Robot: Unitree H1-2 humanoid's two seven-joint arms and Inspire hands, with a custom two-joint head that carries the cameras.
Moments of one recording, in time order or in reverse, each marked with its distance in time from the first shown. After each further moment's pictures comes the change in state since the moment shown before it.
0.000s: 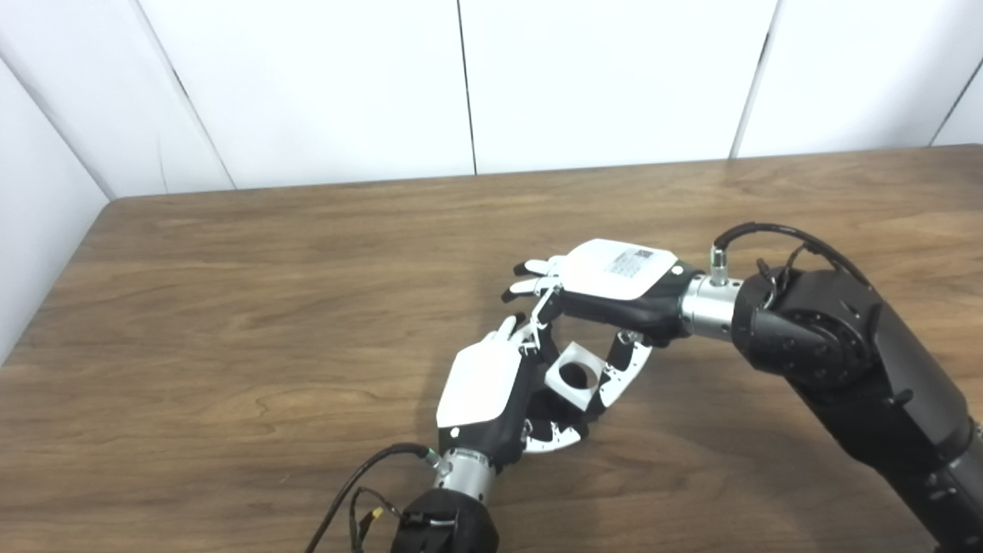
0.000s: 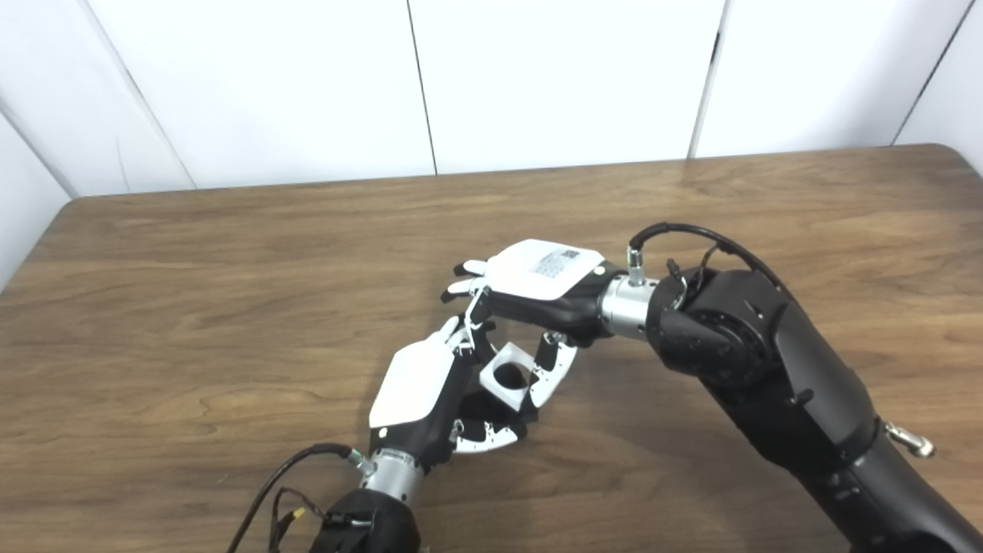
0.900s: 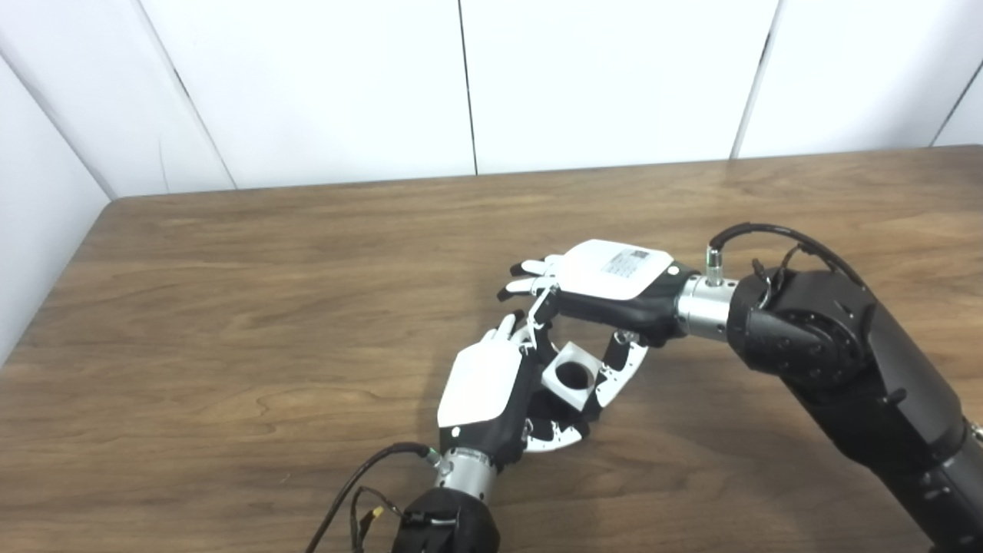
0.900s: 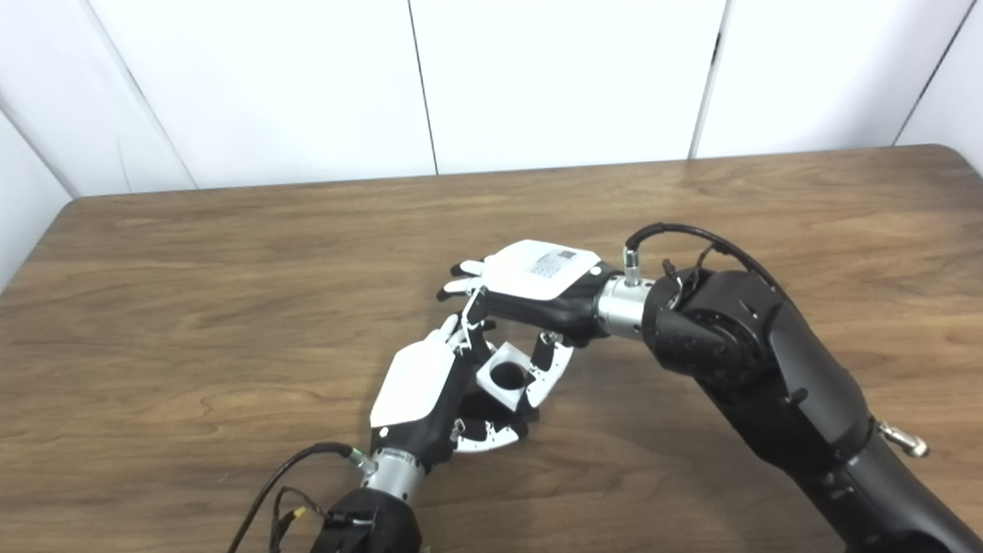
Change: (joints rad) left arm -0.002 -0.003 -0.003 0.005 -0.005 0.003 0.003; right arm 0.000 0.003 0.001 0.007 -0.002 -0.003 -0.003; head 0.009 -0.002
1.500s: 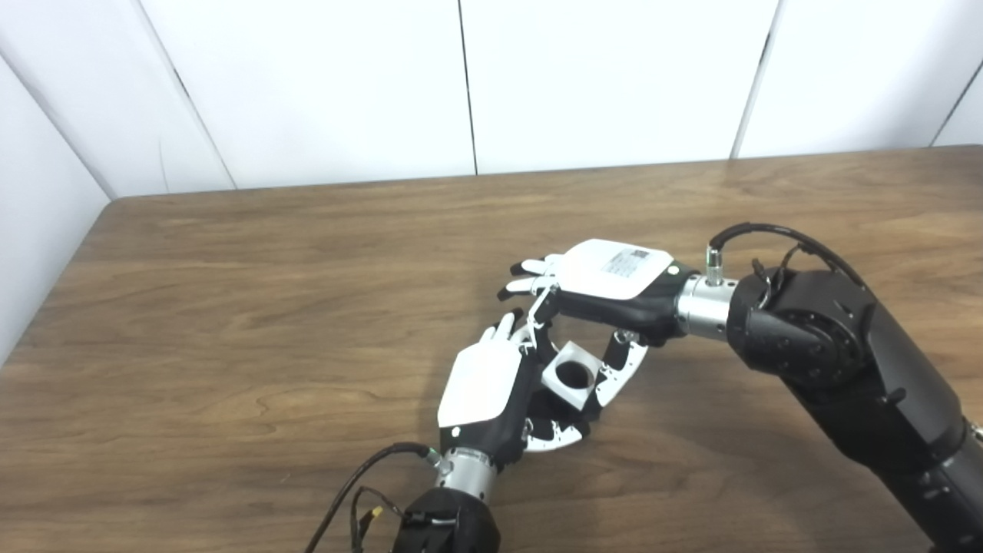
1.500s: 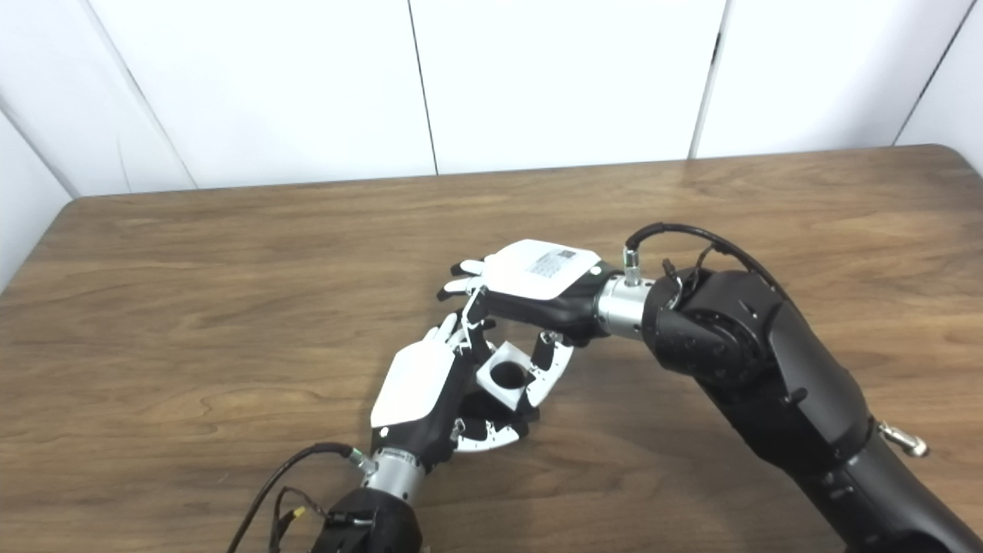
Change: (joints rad) left arm 0.000 -0.002 -0.001 0.008 -0.023 -0.001 0.016; right arm 0.000 0.000 -0.001 0.009 -0.002 -0.005 -0.007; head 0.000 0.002
